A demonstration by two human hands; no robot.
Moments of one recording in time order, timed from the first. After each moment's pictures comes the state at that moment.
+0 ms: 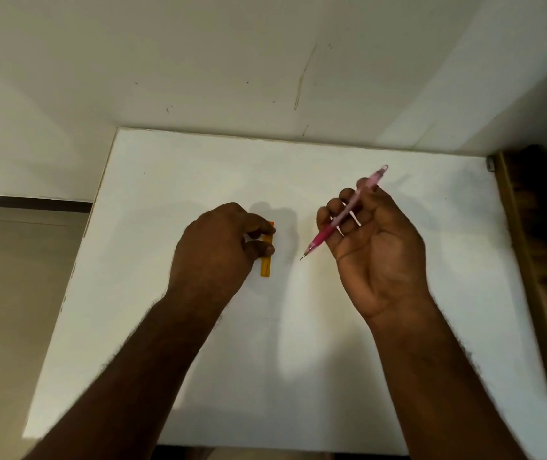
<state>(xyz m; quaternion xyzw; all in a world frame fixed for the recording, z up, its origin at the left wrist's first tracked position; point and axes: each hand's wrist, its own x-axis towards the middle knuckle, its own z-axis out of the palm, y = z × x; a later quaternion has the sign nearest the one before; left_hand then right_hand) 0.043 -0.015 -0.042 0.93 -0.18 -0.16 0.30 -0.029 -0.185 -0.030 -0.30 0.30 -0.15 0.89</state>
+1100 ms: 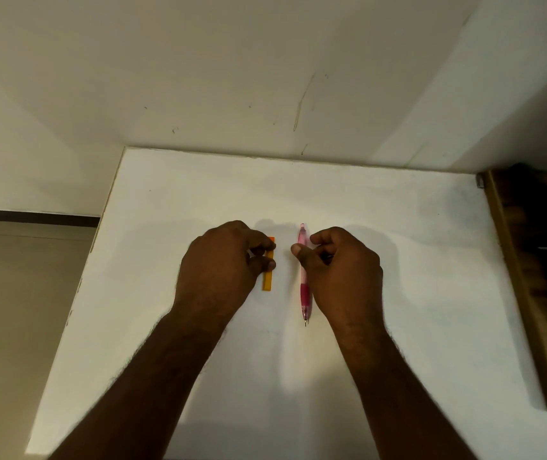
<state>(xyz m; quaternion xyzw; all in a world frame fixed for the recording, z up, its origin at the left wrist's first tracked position) 0.044 -0.019 -0.041 0.93 -0.18 -0.16 0.27 -0.031 -0.163 -0.062 -0.86 0.36 -0.07 0.36</state>
